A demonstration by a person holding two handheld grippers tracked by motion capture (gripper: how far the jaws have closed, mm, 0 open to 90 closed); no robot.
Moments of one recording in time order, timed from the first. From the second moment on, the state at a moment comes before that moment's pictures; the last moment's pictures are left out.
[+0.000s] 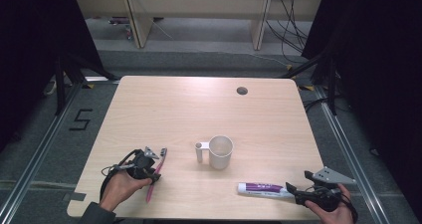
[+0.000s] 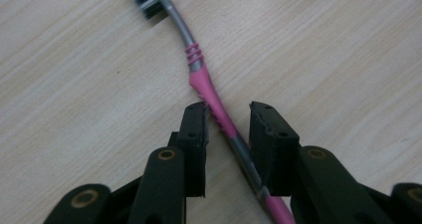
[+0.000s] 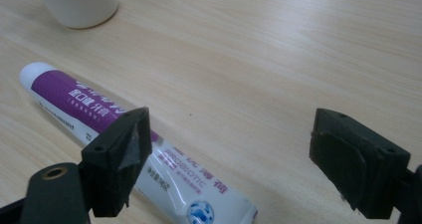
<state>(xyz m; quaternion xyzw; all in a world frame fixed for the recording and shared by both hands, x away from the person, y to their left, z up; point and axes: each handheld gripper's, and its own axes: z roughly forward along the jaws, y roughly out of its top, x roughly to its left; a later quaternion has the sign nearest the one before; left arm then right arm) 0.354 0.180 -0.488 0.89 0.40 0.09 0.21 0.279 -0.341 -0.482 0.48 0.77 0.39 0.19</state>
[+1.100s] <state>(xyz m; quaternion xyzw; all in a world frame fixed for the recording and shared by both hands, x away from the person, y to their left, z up) 0.384 0.160 -0.481 0.93 0.35 0.05 0.06 0.281 -0.340 -0.483 0.46 0.77 0.39 0.19</state>
